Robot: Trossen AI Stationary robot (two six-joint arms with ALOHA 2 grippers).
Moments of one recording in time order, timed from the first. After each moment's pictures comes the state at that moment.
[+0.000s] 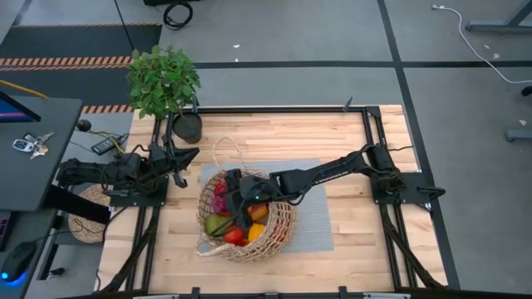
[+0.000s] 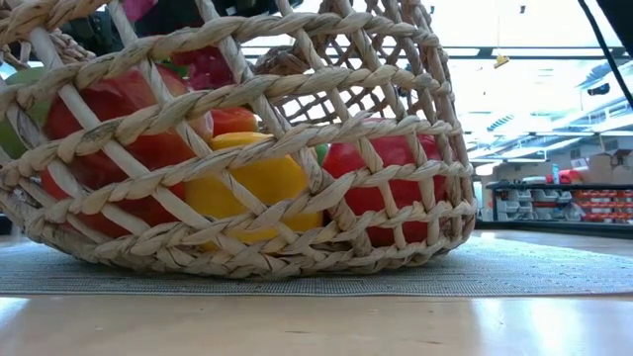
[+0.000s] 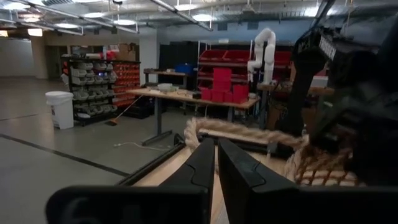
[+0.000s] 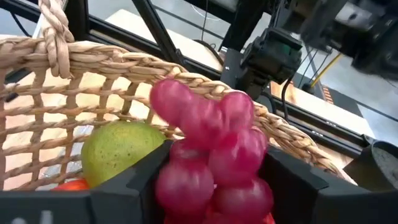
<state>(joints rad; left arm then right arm) -0.11 0.11 0.15 0.16 -0.54 0.04 0.19 2.10 1.72 -0.07 0.12 -0.31</state>
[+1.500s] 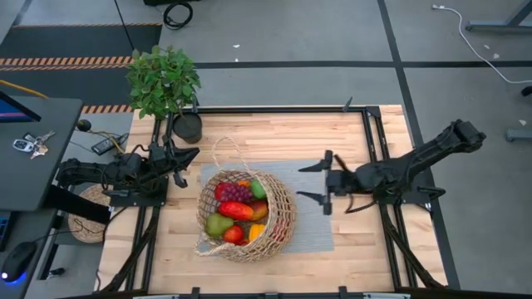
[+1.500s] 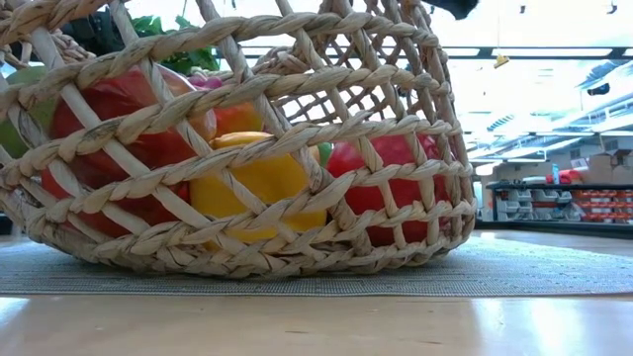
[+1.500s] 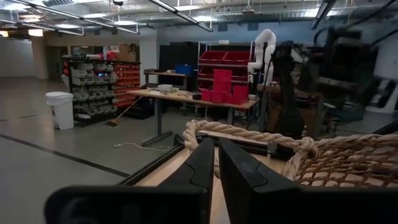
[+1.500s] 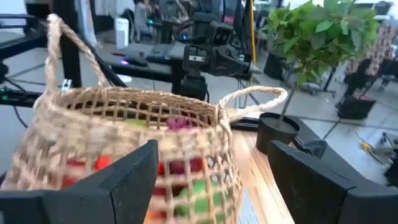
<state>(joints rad) -0.11 0.11 0.15 0.16 -0.54 0.04 0.38 1.08 0.66 0.32 0.49 -0.12</state>
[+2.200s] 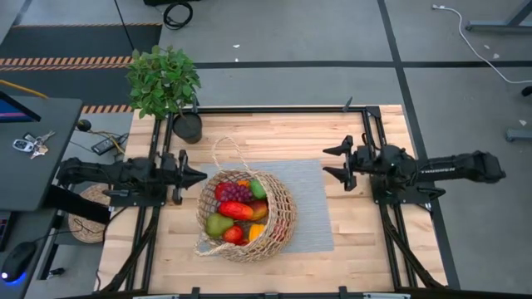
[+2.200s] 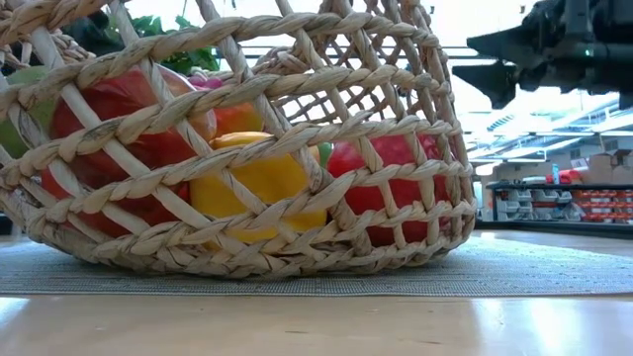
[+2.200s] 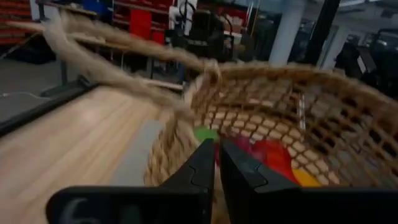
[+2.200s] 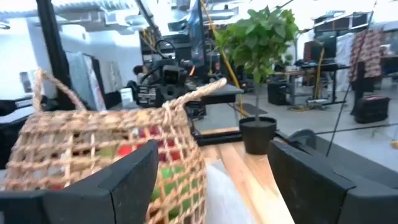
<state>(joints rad) -0.13 0.11 0.11 0.00 -0.18 -0.19 -0.12 0.53 0.06 0.64 -0.02 0.08</state>
